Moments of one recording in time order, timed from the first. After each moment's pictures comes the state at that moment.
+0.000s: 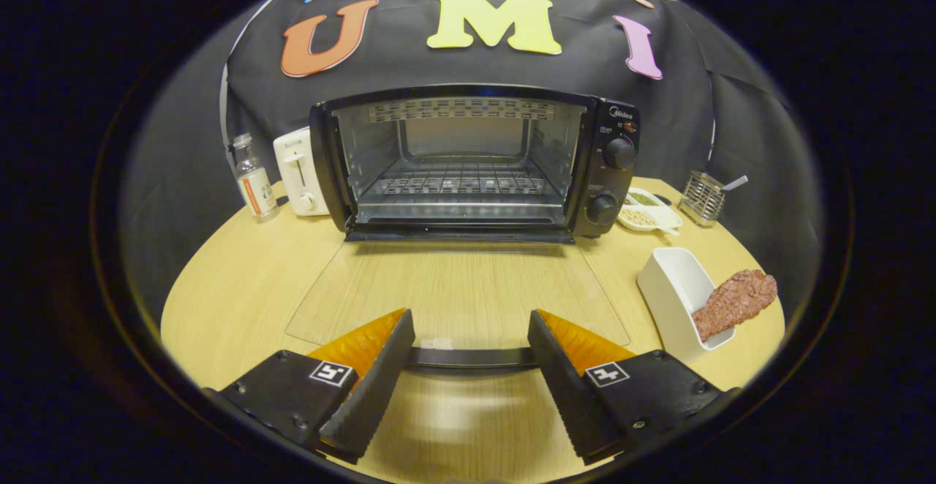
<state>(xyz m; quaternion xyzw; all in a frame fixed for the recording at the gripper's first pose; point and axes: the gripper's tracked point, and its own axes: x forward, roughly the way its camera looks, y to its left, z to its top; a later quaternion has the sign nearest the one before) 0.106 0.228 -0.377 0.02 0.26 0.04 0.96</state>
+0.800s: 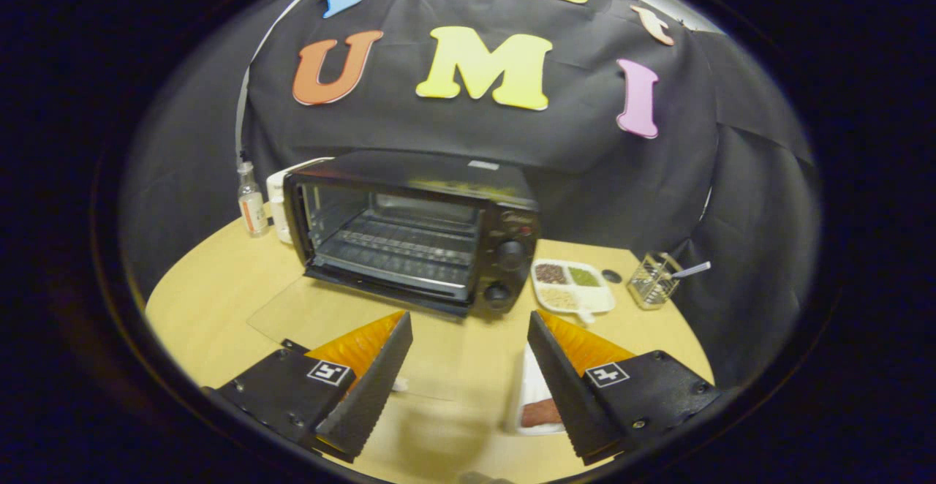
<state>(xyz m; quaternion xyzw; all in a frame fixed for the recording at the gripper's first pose) 0.121 0.068 -0.265 -0.06 0.18 0.06 0.98</state>
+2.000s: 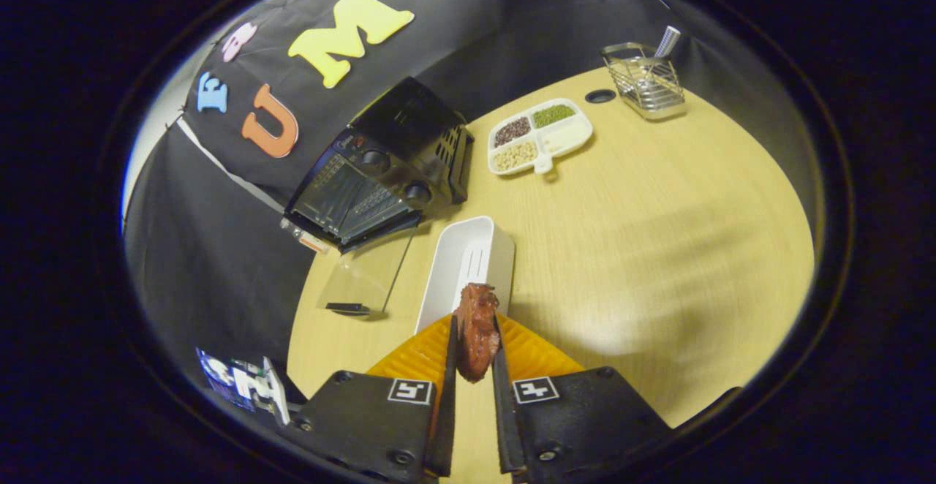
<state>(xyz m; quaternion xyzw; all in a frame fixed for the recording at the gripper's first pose) 0.081 -0.049 -0.369 0.26 0.41 0.23 0.84</state>
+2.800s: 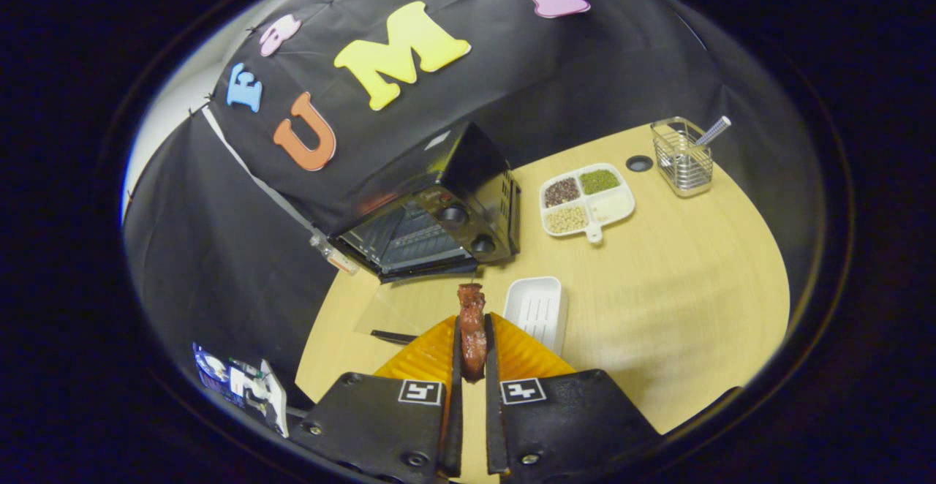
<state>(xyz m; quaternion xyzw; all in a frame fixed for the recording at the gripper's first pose) 0.079 -0.006 -0.257 0.23 0.33 0.23 0.89</state>
